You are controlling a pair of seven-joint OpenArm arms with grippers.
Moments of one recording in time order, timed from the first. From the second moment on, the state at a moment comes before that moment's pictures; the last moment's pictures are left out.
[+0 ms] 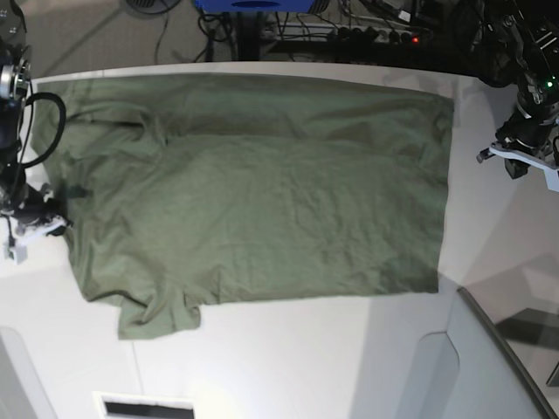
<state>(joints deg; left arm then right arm) 19.4 -10.3 -38.3 103.0 -20.8 -9.1 41.9 20.8 23.5 9.6 28.0 24.6 24.7 -21.1</state>
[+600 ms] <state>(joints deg) 19.4 -10.1 -38.0 103.0 -20.7 -9.1 41.9 10.1 22.5 18.7 56.7 24.2 24.5 -37.8</state>
